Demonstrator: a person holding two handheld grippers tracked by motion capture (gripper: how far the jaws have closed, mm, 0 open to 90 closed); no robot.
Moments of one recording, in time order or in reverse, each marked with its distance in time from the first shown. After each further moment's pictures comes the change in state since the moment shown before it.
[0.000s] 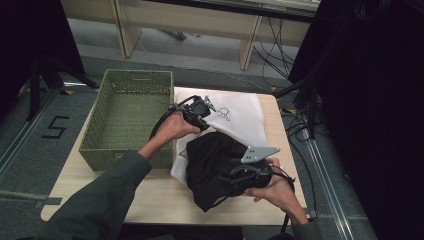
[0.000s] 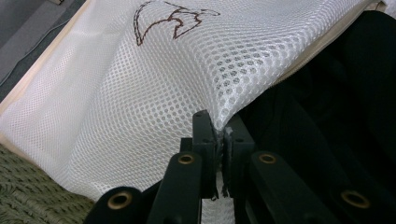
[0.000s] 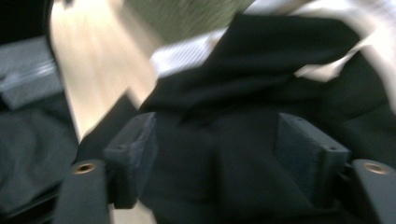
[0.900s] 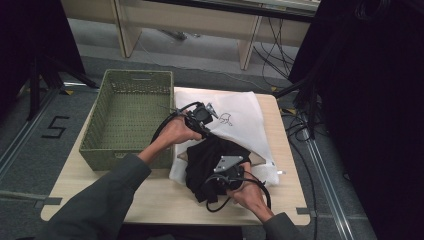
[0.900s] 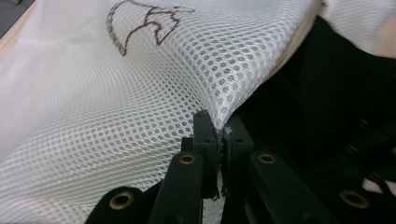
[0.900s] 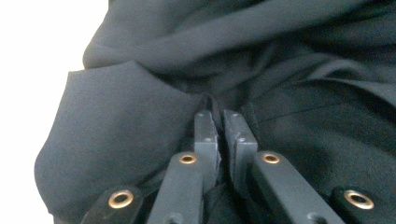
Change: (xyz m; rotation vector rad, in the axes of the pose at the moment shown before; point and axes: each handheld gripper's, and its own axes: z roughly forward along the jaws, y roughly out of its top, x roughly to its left) left arm -0.019 -0.003 0.001 -0.003 -0.101 0.037; right arm -0.003 -0.016 0.079 0.189 -0.154 -0.082
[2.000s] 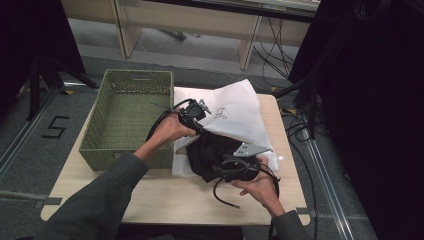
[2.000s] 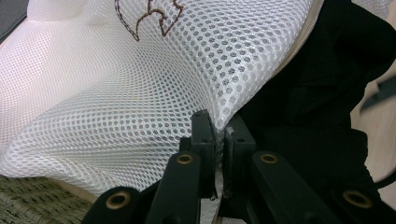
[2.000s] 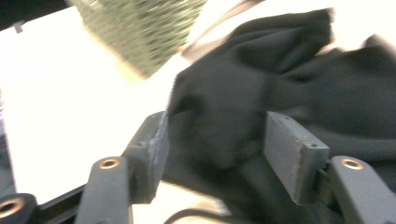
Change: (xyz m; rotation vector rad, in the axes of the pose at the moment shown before) left arm 0.024 -0.013 0.000 0.025 0.038 -0.066; right arm -0.015 0.002 -0.036 -0.256 0.086 0.217
